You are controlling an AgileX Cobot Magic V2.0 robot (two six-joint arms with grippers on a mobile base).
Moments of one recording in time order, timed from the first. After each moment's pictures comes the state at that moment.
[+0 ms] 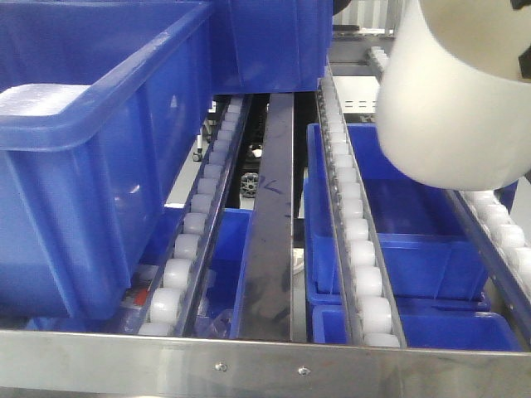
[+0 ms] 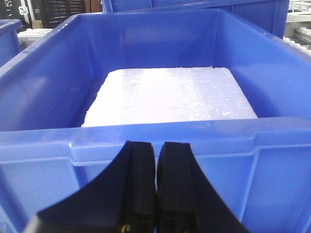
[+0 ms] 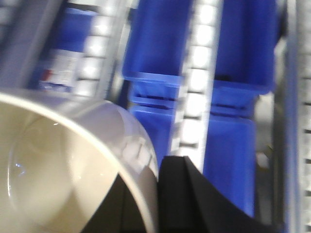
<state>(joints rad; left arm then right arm) -0.16 -0.01 0.01 -0.07 0.08 0.10 0.12 1.23 -0.85 -0.01 0.33 0.13</state>
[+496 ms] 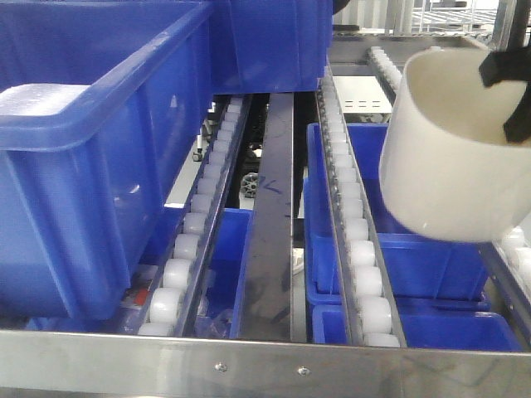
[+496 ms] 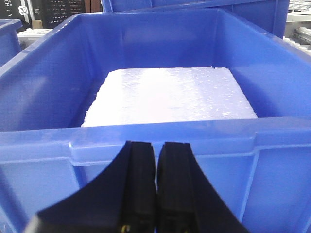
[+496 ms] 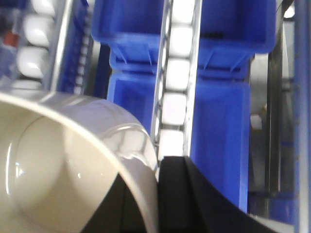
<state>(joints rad) -0.16 -0.01 0.01 -0.07 0.08 0.10 0.09 1.44 -0.88 -0.01 0.31 0.13</state>
